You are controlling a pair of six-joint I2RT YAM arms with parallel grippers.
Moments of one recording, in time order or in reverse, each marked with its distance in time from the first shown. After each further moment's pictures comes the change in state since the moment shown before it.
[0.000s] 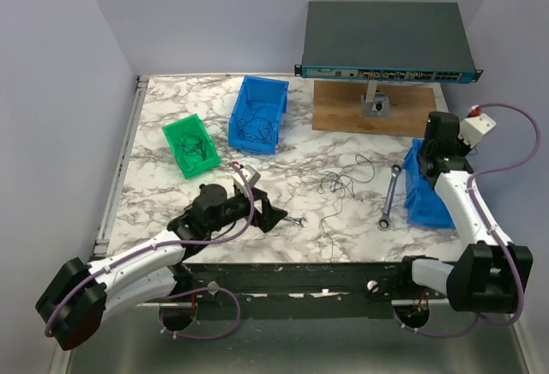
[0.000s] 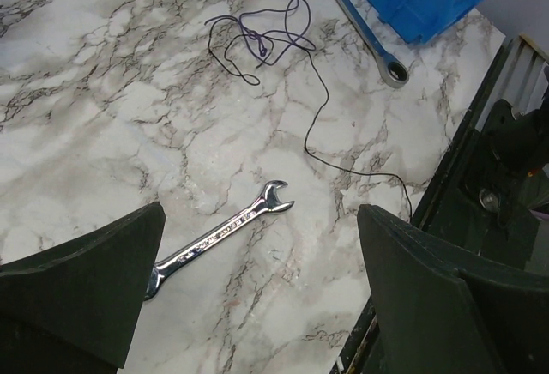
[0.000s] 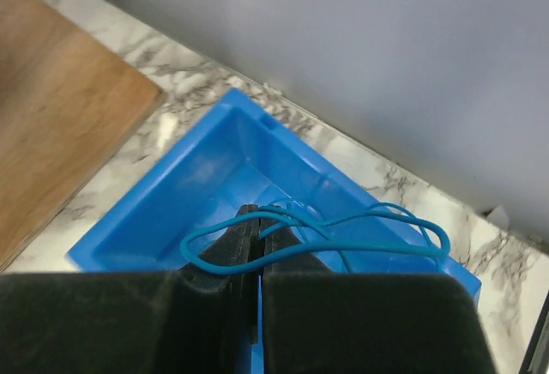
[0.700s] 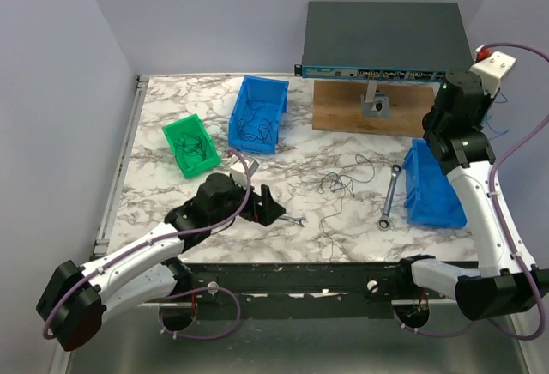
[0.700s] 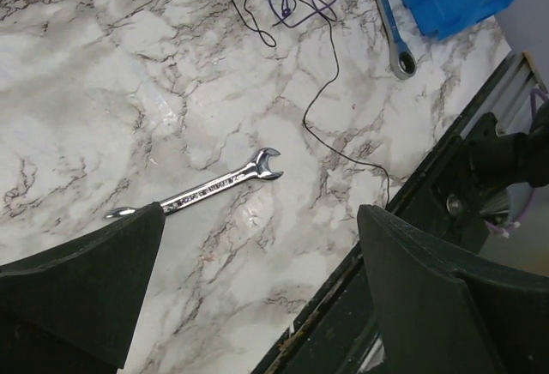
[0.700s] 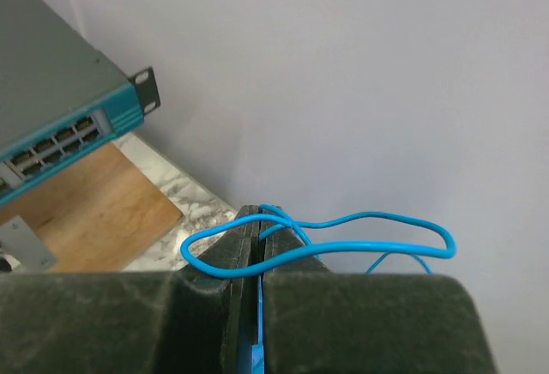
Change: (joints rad) left arm 0.031 -0.009 0.176 -0.366 -0.011 -0.187; right arm 0.183 -0.027 0.463 -0.033 0.219 -0.492
